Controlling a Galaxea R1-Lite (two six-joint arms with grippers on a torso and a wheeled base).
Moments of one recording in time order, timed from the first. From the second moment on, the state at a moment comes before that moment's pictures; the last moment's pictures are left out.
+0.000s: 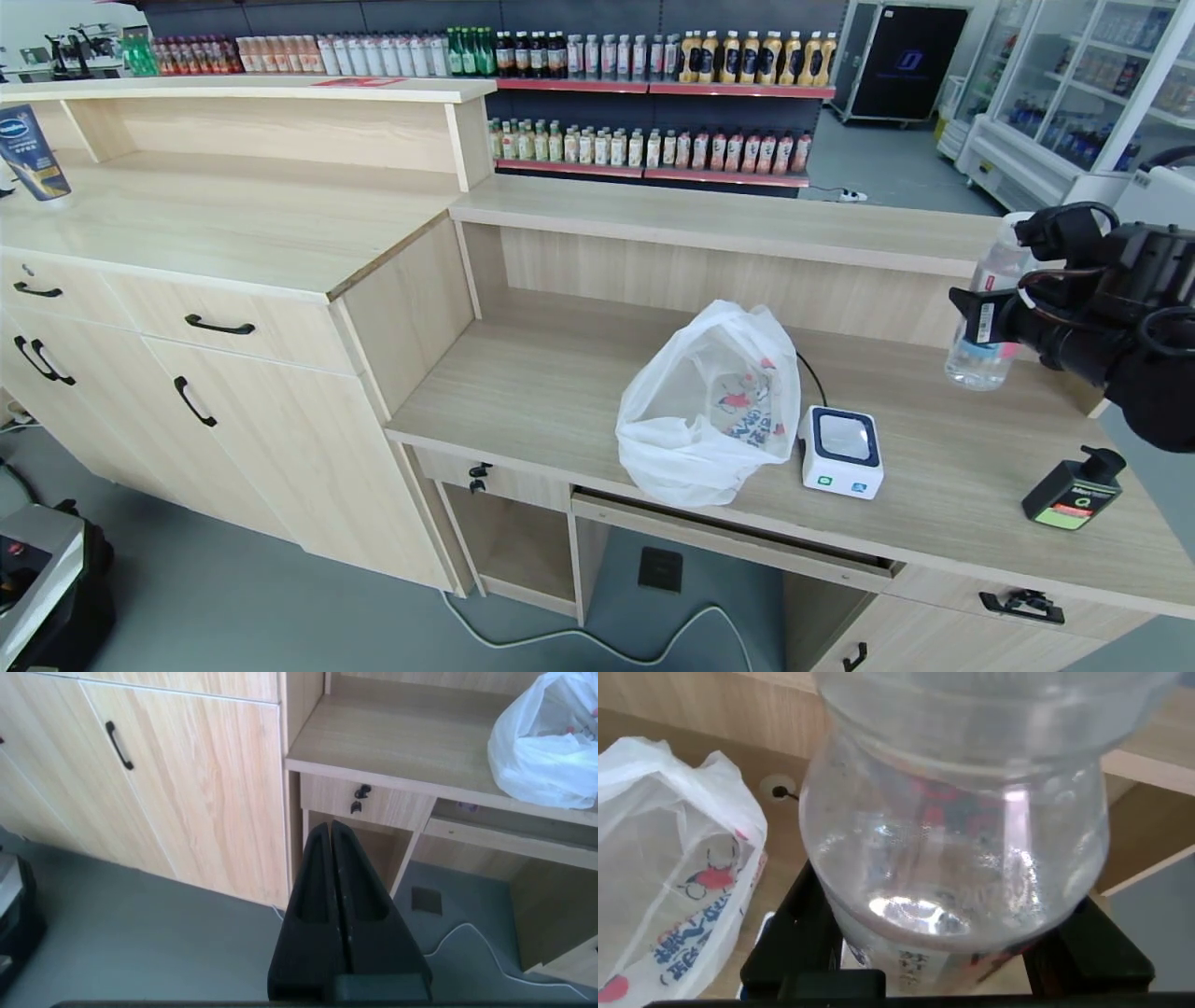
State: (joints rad) left arm 0.00 0.00 0.00 0.00 0.01 0.01; right arm -0.10 1.86 -0.97 -0.83 -0.06 -0.23
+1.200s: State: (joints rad) left arm 0.00 0.00 0.00 0.00 0.01 0.01; right arm -0.20 2.09 -0.99 -0.97 0.28 -0.28
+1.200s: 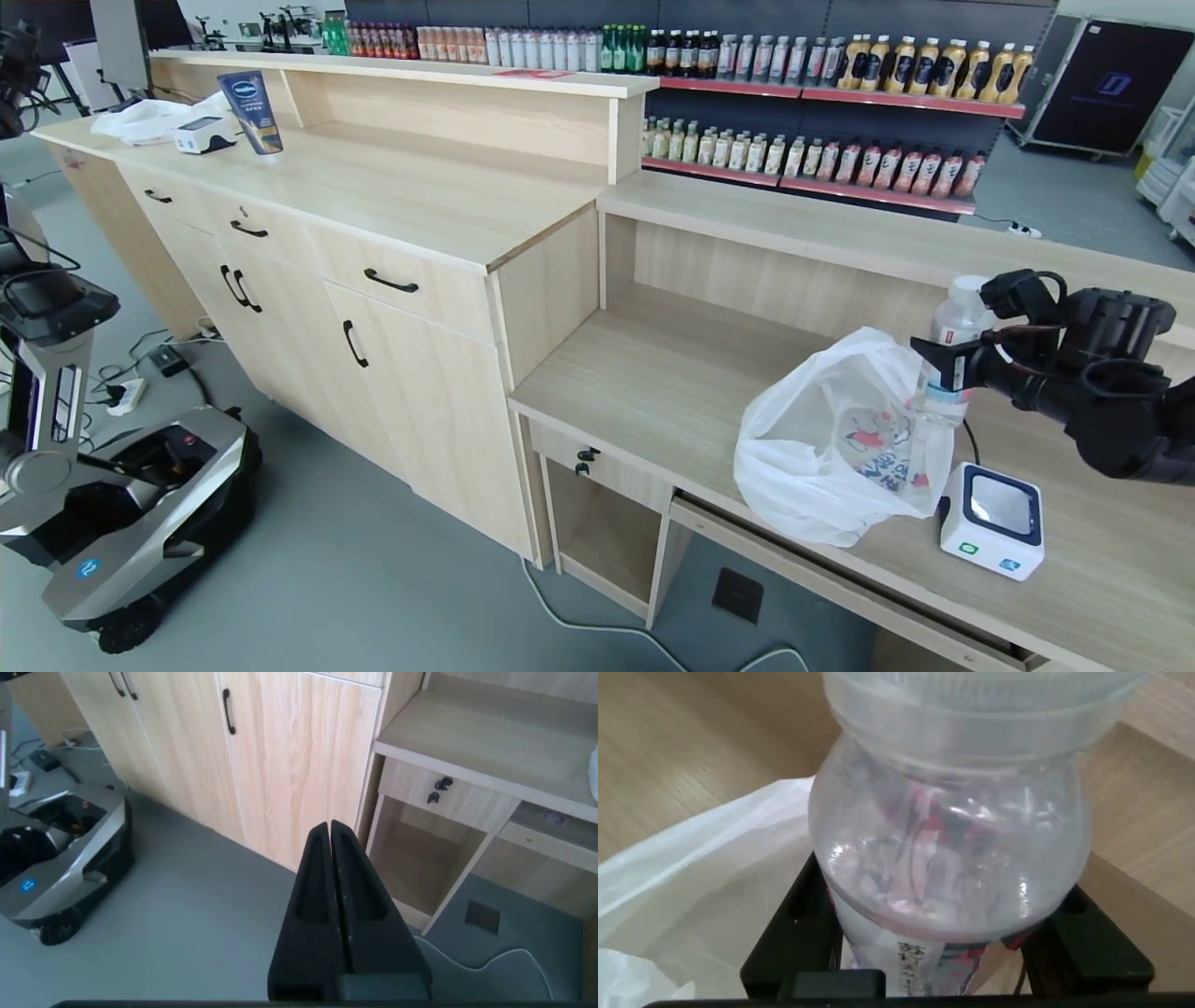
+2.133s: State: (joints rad) left arm 0.00 0.00 0.00 0.00 0.01 0.01; right arm -0.18 2.37 -1.16 -1.11 0.42 -0.20
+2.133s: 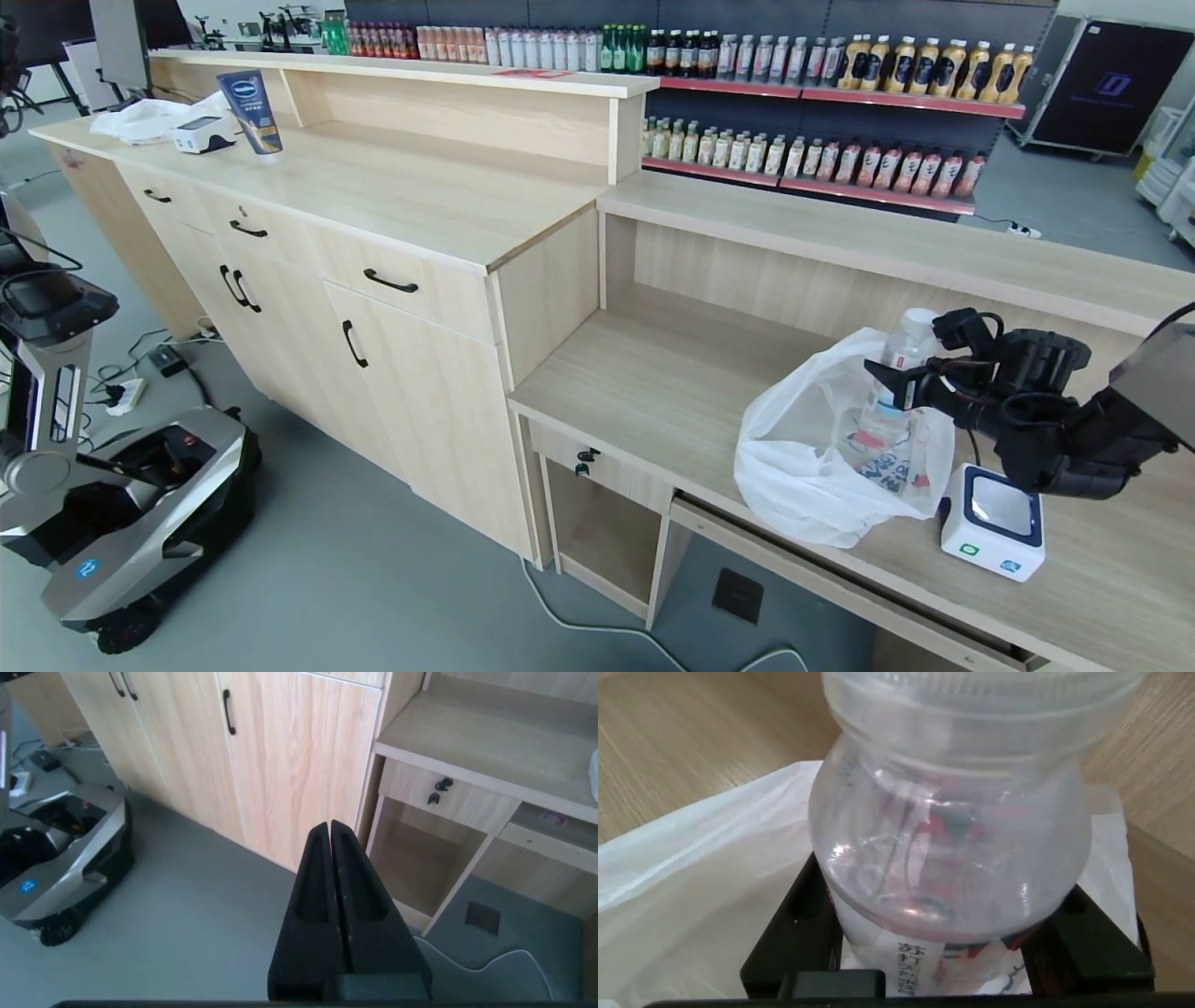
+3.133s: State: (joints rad) left arm 0.00 0.00 0.00 0.00 0.01 0.01; right arm -0.16 2.54 -1.25 -1.18 0.44 -0.20
